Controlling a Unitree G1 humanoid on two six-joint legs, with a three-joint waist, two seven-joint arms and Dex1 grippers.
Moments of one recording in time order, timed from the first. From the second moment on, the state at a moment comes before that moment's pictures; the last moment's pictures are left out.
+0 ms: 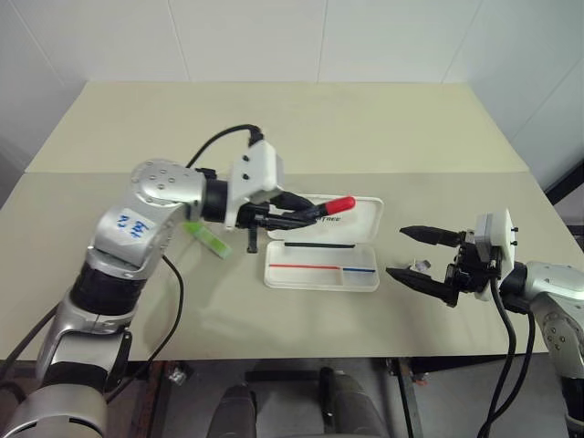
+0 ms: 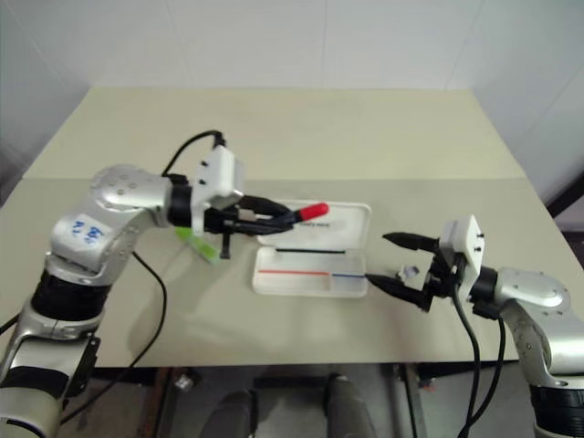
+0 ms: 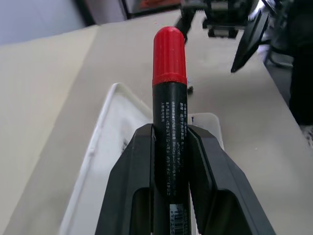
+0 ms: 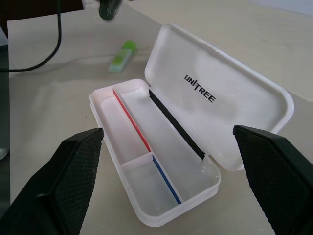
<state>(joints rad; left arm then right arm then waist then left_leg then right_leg) -0.85 0.63 -0.26 -0.17 -0.34 0.55 -1.04 -0.12 -0.76 -0.25 -0.27 0.62 0.37 1.09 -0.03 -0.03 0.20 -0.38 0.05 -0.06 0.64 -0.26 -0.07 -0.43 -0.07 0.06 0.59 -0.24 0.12</state>
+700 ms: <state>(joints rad) -0.95 0.38 -0.49 0.18 0.03 0.28 -1.06 -0.06 -0.74 -0.26 -0.31 0.62 0.37 1.02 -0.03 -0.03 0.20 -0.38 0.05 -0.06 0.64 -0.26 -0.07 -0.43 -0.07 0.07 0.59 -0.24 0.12</state>
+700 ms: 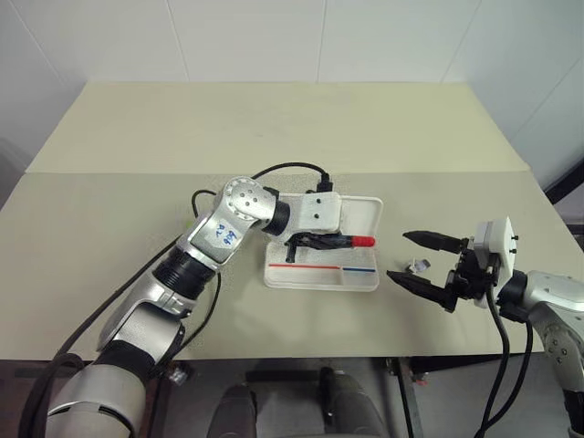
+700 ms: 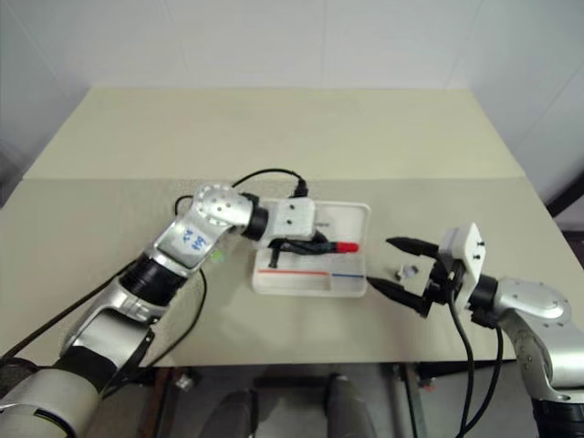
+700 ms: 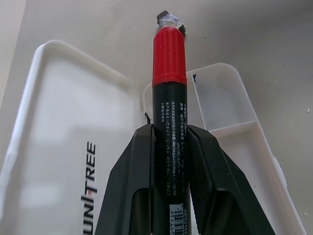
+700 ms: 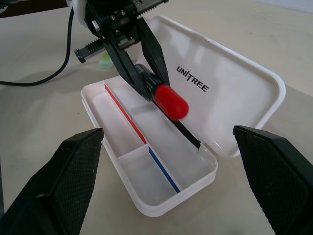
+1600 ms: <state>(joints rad) -0.96 0.33 -0.44 0.19 0.10 0.28 -1.03 -0.05 -0.74 -0.26 -0.33 0.62 0.37 1.00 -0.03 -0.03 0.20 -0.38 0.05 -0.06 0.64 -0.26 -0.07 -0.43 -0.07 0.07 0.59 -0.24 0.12</state>
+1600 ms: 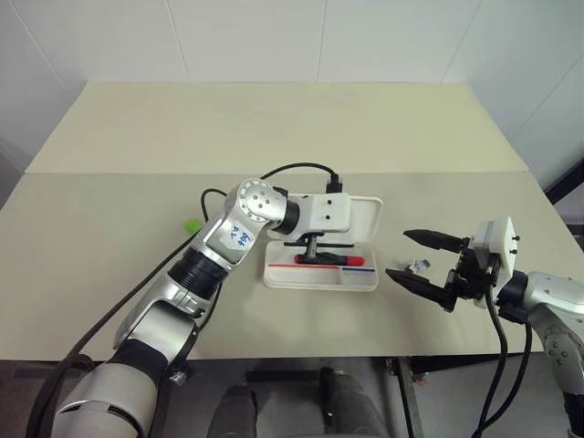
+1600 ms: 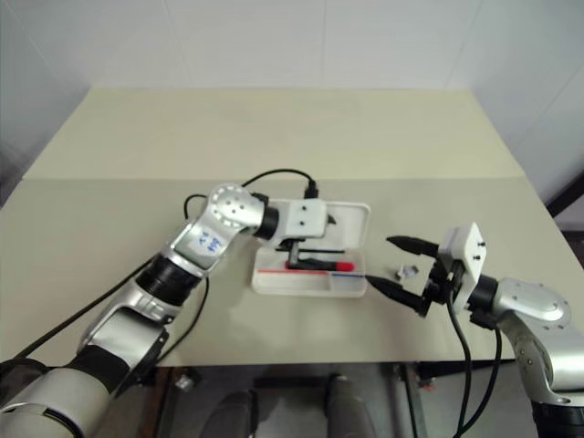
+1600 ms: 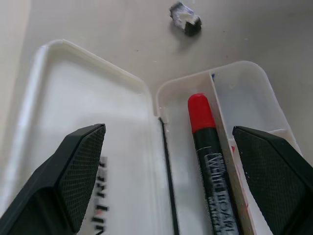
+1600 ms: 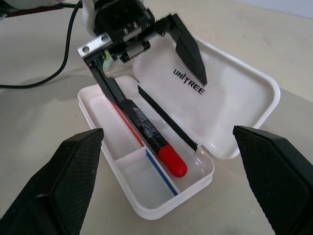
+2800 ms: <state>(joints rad) -1.02 0.85 -0.27 0.81 0.08 -0.32 -1.50 -0.15 -0.74 -0.20 -0.25 0.60 0.36 1.06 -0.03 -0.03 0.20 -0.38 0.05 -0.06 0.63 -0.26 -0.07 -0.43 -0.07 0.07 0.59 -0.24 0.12</state>
